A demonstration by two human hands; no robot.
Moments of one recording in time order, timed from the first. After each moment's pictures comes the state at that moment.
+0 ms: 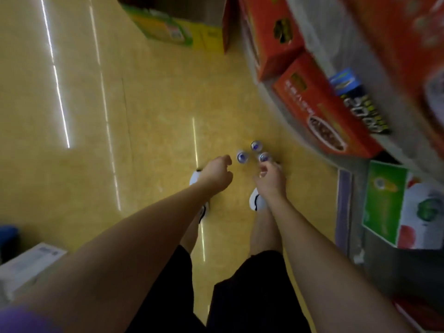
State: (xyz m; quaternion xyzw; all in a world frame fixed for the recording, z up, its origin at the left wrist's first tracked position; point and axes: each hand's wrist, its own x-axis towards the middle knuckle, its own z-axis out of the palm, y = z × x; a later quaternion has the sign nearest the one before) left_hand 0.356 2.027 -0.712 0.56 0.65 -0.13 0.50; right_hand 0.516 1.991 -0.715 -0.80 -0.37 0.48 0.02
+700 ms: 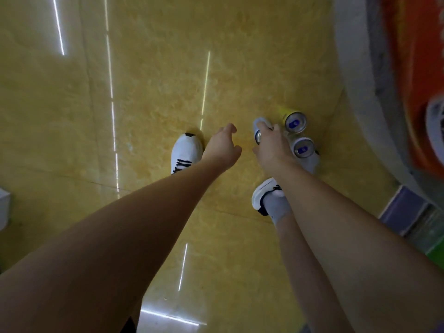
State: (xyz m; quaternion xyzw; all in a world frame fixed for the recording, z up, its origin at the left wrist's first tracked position) left_hand 0.361 1.985 -1.009 0.42 0.74 -0.09 0.51; right_hand 0.496 2.013 -1.043 -0.60 -0.62 0.43 -0.28
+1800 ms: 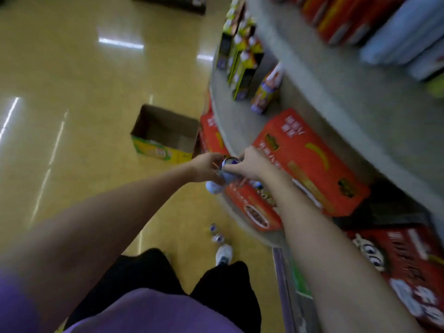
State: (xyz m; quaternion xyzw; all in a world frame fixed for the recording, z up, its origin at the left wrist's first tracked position) left_hand 0.320 2.155 -0.391 0.71 0.48 0.07 0.52; right_hand 0.486 2.131 -0.314 -0.70 -0.57 0.43 0.04
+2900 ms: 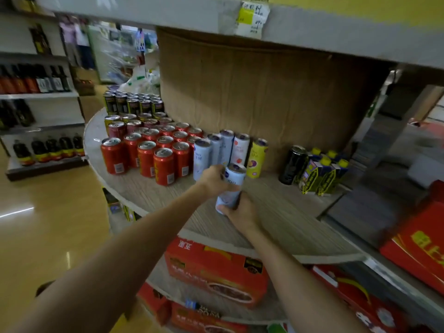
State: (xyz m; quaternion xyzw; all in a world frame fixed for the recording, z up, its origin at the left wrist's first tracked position) left_hand 0.633 2.246 -0.088 0.83 0.33 0.20 0.41; right_hand 0.725 2.143 -0.172 -0.79 -0.42 0.14 0.43
